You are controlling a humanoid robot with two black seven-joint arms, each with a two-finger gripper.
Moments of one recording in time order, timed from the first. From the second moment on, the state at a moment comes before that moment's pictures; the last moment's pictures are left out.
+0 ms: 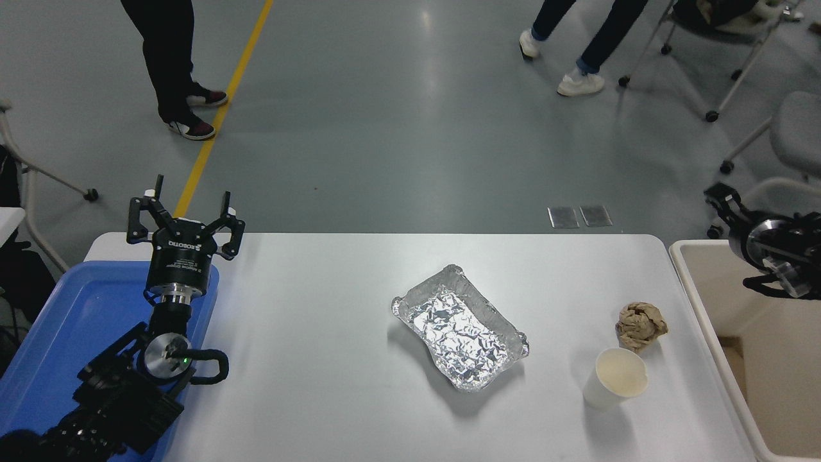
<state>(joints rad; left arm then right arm) -0.58 0.14 -0.99 -0.42 -0.04 -0.74 -0.59 1.45 -0.58 -1.02 0.94 0.07 -0.07 0.02</state>
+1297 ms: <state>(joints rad) -0.58 0.15 -0.98 -0.42 -0.04 -0.74 -0.59 2.61 -0.55 -1.54 1.70 -0.28 0.72 0.11</state>
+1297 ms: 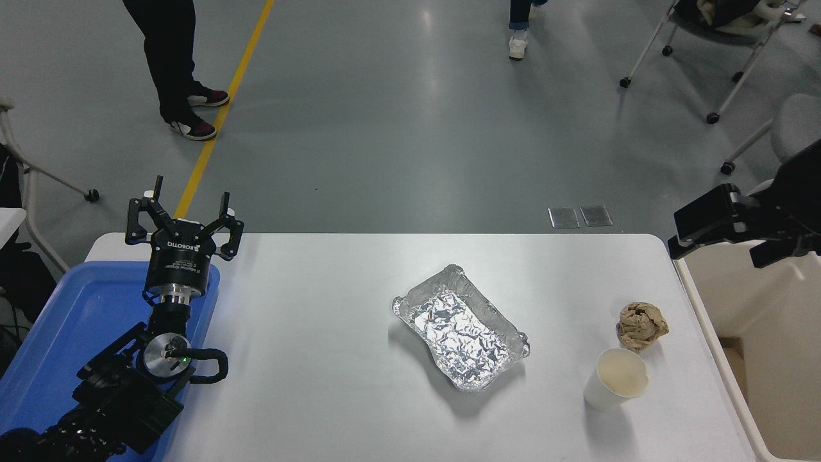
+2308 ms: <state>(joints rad) -0.58 0.15 -0.99 -0.42 -0.04 -0.74 -0.59 1.78 -0.56 -1.34 1.59 -0.27 0.12 0.10</state>
